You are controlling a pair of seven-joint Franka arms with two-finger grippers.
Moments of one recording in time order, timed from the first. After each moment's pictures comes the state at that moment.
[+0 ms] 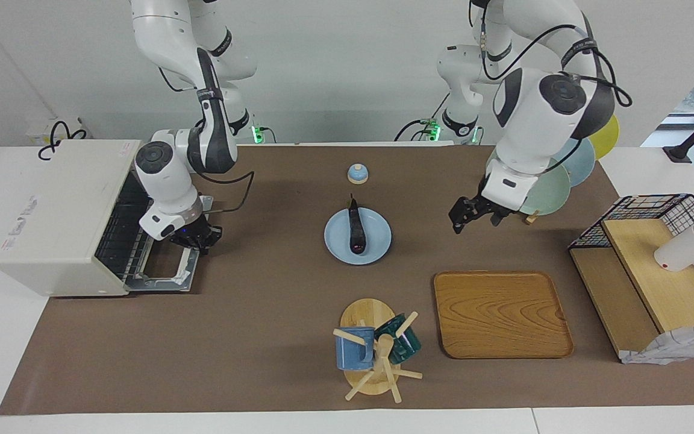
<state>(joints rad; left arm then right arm) -0.13 0.17 -0.11 -1.61 -0.06 1.80 -0.34 0.09 0.16 -0.07 -2.21 0.00 2.40 -0.01</state>
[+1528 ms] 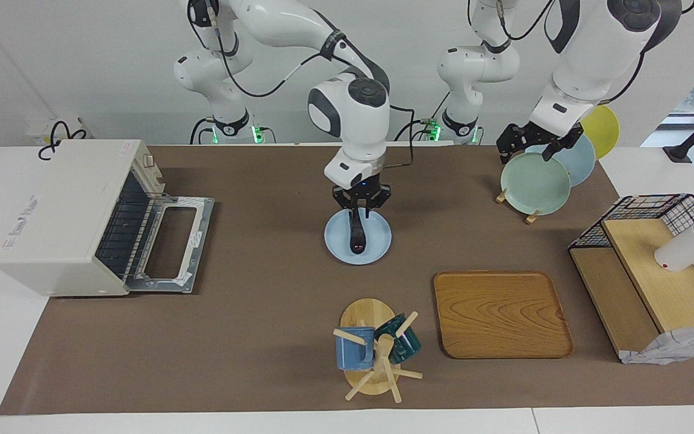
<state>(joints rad) -0.06 -0.05 -0.12 -1.64 -0.01 1.50 -0.16 0.84 0.49 -0.07 -1.59 -0.01 2.18 0.72</state>
